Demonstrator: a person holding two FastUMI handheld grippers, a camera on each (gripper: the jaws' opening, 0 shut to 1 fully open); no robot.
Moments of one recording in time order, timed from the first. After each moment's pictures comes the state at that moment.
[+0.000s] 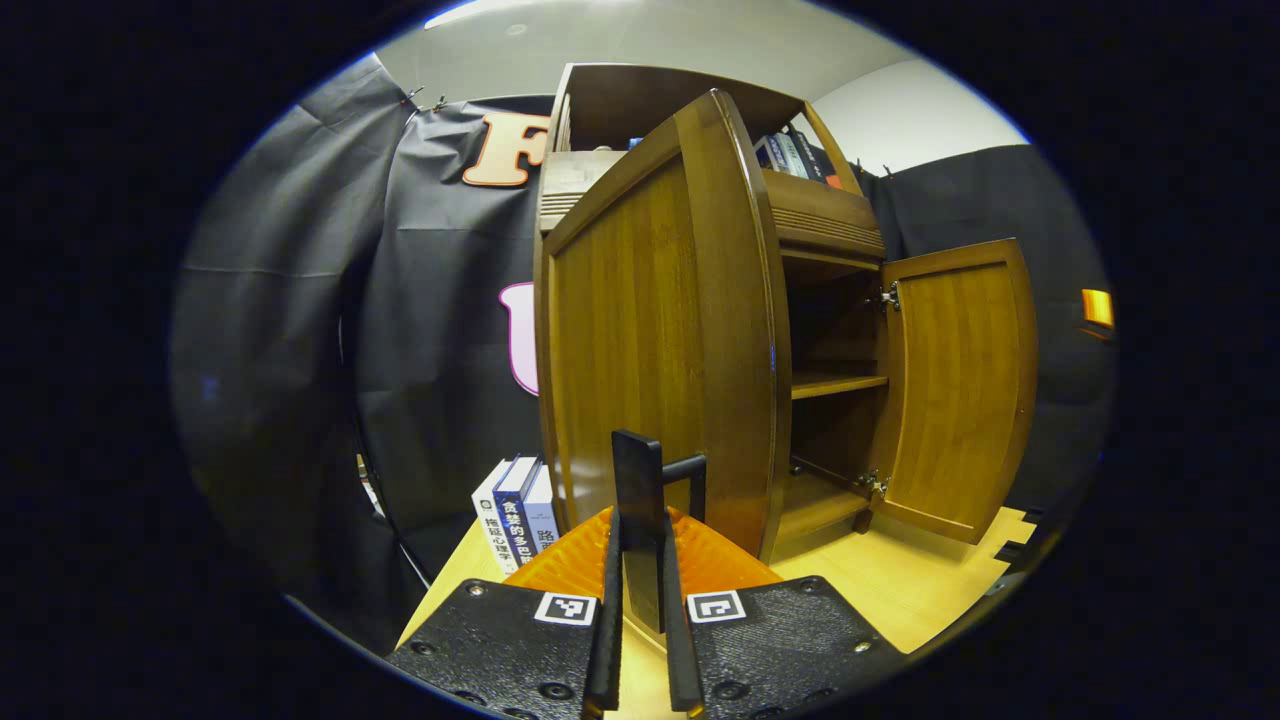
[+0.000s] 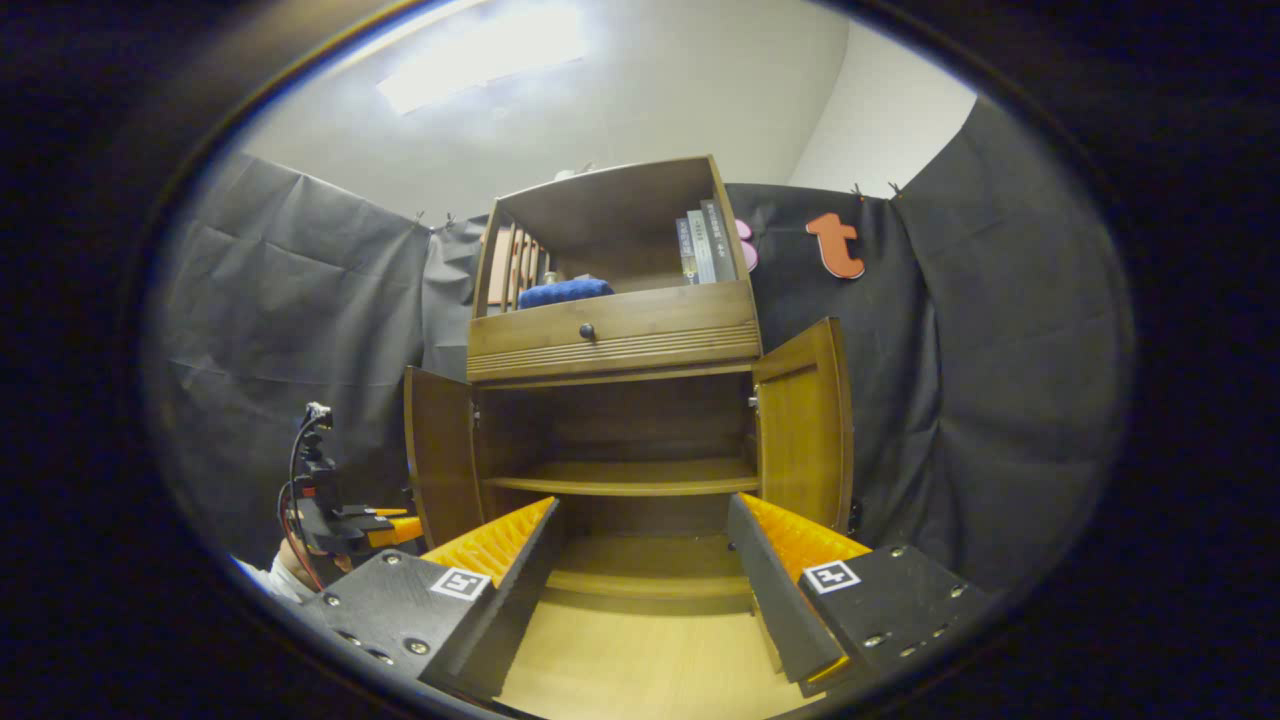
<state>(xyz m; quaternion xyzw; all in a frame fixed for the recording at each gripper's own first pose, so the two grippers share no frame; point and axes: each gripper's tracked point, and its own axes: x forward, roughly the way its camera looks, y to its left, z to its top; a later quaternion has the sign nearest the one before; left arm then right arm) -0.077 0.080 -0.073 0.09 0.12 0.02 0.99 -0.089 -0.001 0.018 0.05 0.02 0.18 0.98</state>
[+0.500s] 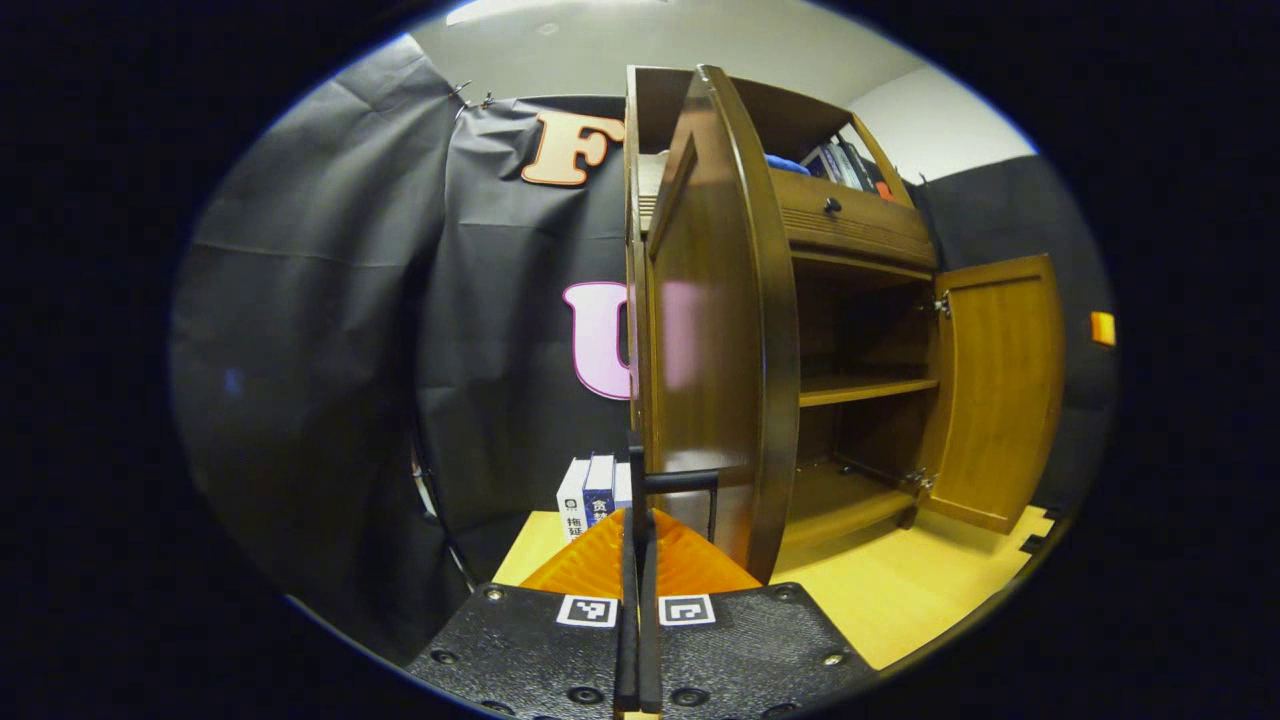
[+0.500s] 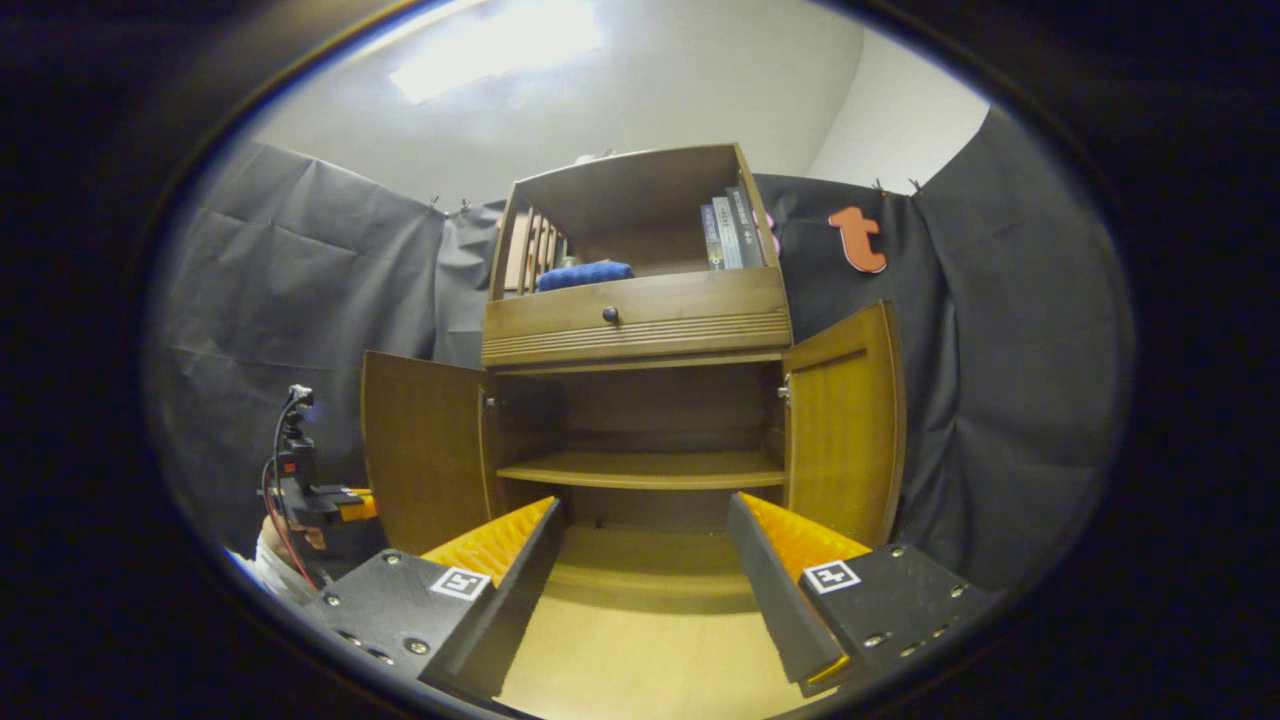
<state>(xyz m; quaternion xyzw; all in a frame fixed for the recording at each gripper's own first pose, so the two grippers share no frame) -0.091 0.166 -0.056 0.09 0.12 0.04 0.99 -0.074 0.035 0.003 0.04 0.03 0.20 0.98</state>
